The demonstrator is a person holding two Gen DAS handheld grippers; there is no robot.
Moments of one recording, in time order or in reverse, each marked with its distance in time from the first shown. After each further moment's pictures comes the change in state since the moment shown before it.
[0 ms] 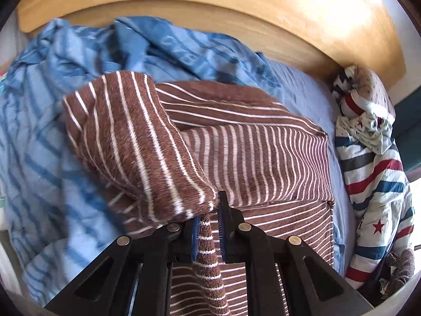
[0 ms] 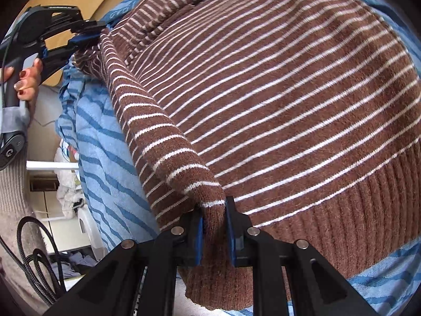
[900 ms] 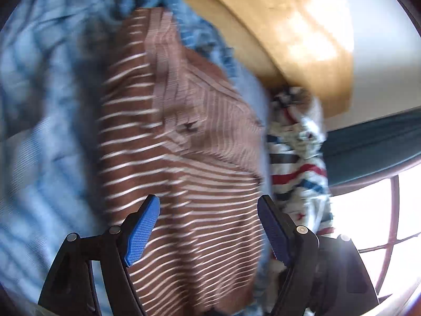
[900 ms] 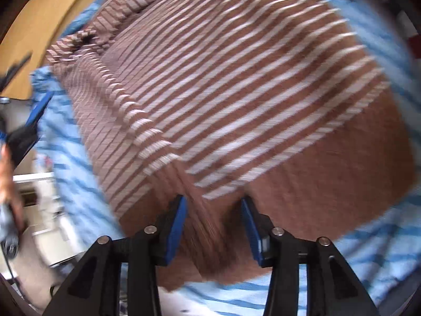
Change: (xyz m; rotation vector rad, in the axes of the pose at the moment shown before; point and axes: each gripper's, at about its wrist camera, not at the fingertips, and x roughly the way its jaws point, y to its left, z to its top) left arm -0.021 0.075 -0.101 -0.255 0.028 -0.427; right arm -0.026 -0.043 -0.015 0.088 0.007 -0.215
